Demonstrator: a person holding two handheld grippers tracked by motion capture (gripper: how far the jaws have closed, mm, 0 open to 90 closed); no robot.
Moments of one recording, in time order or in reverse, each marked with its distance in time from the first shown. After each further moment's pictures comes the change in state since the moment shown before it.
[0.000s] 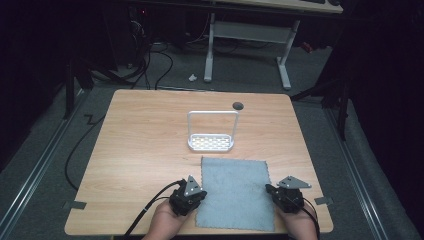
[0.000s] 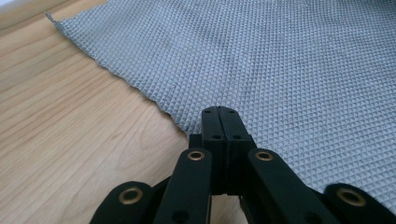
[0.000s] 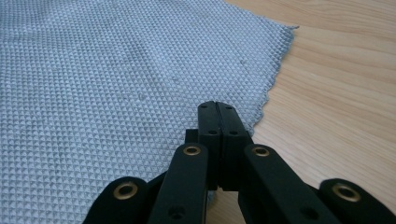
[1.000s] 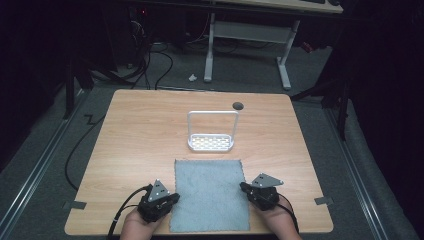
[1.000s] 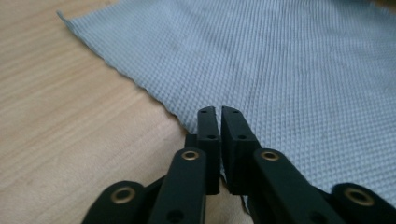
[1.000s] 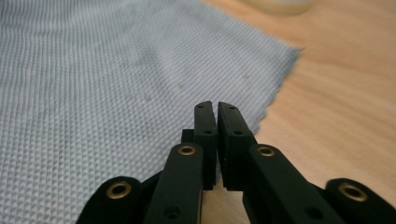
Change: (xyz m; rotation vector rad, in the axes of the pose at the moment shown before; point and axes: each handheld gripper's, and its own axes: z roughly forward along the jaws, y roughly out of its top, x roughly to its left) left arm 0.035 -0.043 -0.058 -0.062 0.069 -0.115; right arm 0.052 0.031 0.027 -0.059 0.121 -0.157
